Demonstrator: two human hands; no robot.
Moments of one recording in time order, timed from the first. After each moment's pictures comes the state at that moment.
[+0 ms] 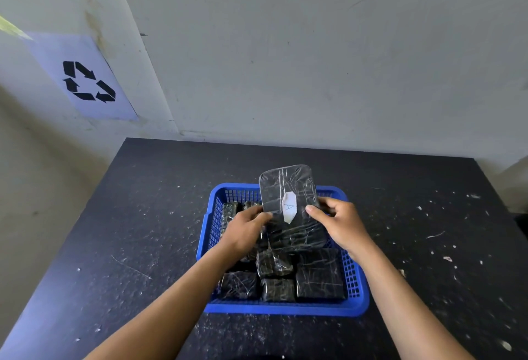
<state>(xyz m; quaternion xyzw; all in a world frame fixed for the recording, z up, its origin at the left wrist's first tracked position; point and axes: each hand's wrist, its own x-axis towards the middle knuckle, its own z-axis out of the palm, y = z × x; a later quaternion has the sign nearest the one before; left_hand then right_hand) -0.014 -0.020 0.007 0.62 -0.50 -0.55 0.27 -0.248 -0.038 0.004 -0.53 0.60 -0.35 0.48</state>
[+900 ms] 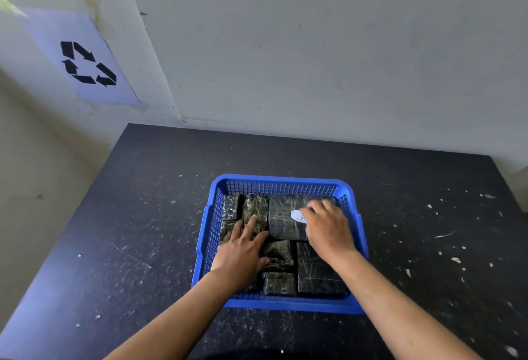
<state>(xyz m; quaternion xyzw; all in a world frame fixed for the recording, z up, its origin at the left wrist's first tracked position) -0.007 0.015 -0.053 0.61 -0.76 -0.20 -0.09 -0.224 -0.042 -0.046 -0.81 0.58 -0.03 0.02</state>
